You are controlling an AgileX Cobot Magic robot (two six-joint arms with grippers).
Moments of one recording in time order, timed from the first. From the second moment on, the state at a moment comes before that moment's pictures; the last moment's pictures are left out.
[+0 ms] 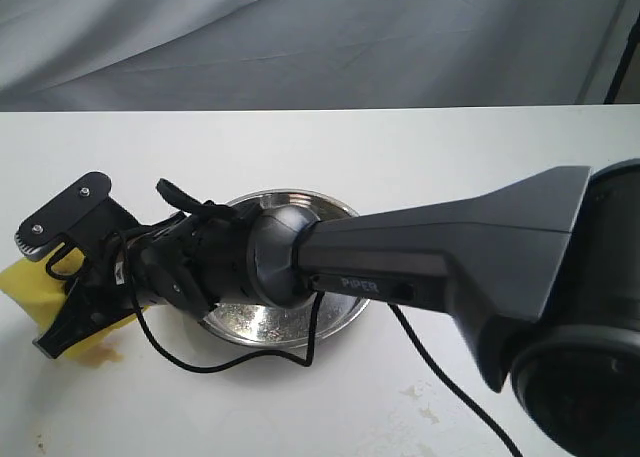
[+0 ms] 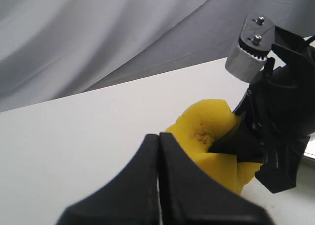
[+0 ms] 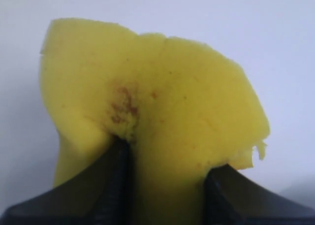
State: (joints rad) left arm -0.15 0.00 0.00 0.22 0.27 -0.02; right arm 1.01 2.29 -1.64 0.09 0.13 -0.13
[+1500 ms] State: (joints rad) left arm -0.15 0.00 0.00 0.22 0.27 -0.02; right arm 0.90 2.51 -2.08 0.39 0.83 -0.37
